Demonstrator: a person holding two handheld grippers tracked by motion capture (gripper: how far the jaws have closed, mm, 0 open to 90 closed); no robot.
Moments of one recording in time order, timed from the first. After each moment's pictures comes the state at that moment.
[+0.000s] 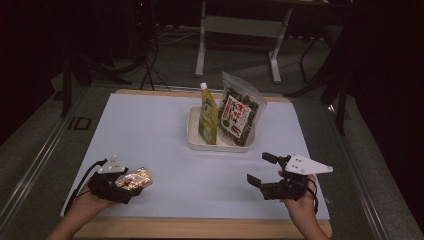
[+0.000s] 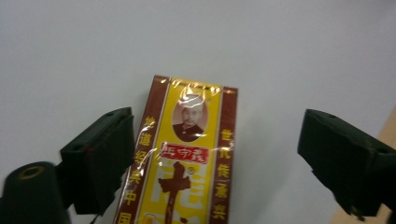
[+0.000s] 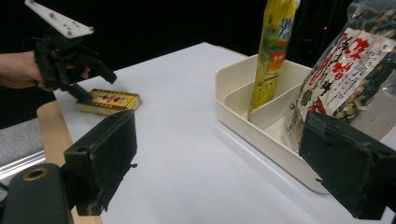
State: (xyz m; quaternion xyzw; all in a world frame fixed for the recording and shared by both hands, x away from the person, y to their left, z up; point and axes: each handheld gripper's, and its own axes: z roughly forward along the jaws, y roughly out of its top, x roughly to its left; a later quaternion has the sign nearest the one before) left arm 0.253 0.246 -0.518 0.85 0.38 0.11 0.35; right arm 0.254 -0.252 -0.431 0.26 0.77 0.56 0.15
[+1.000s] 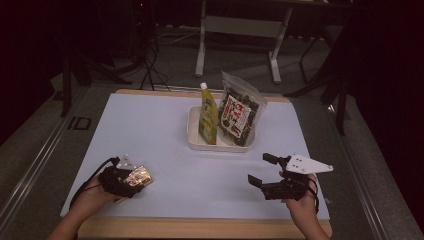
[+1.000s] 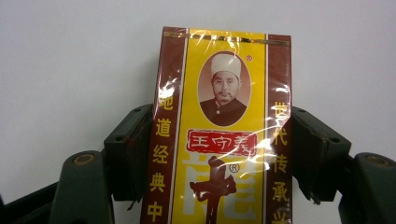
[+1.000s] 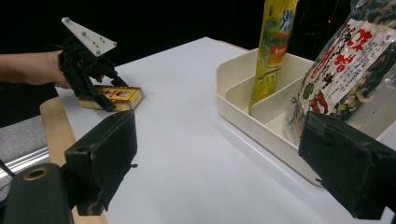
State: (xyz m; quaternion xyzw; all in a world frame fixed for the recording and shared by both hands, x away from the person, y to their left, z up) left arm 0.276 0.234 -0.533 0.88 0.37 0.10 0.27; right arm 0.255 -0.255 -0.432 0.27 0.78 0.55 0.14
